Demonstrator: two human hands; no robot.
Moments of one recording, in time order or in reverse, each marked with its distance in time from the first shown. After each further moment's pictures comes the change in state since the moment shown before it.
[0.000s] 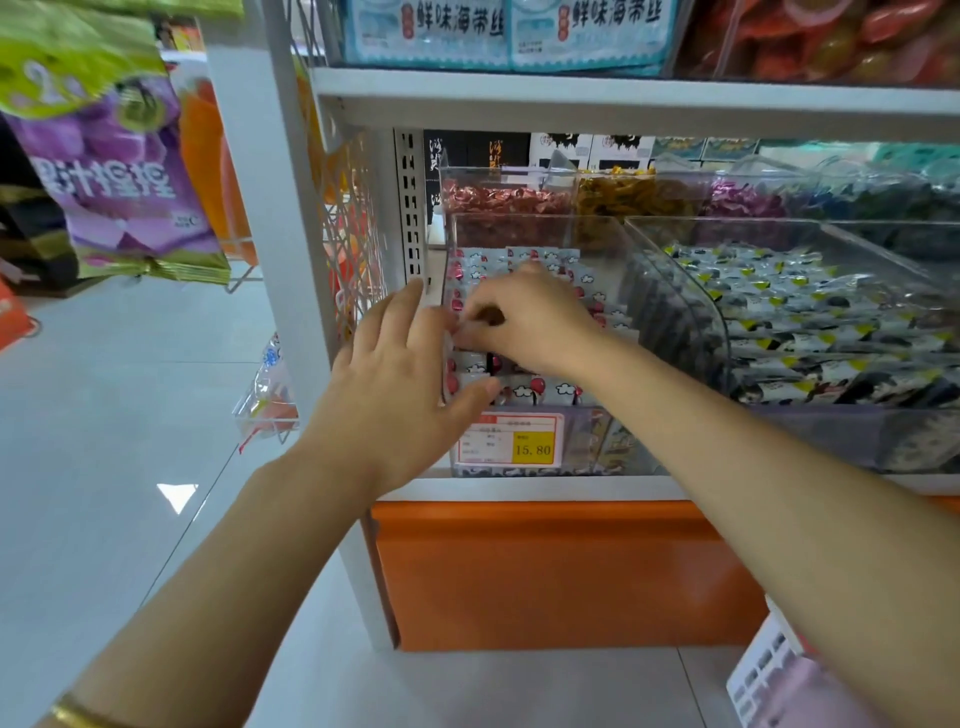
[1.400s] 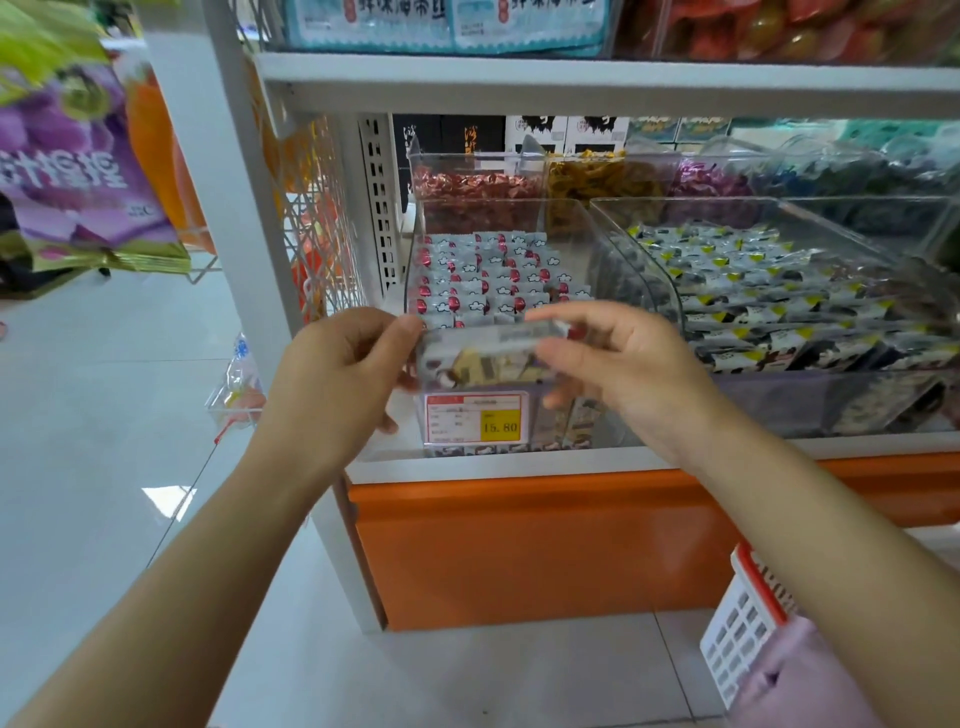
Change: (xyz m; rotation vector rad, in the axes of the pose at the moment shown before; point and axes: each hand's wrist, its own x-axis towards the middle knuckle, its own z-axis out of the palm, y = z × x) left_hand -0.012 0.010 -0.009 -0.686 0.130 -0.262; right_hand -0.110 0.029 -0.025 1.144 0.070 0.182
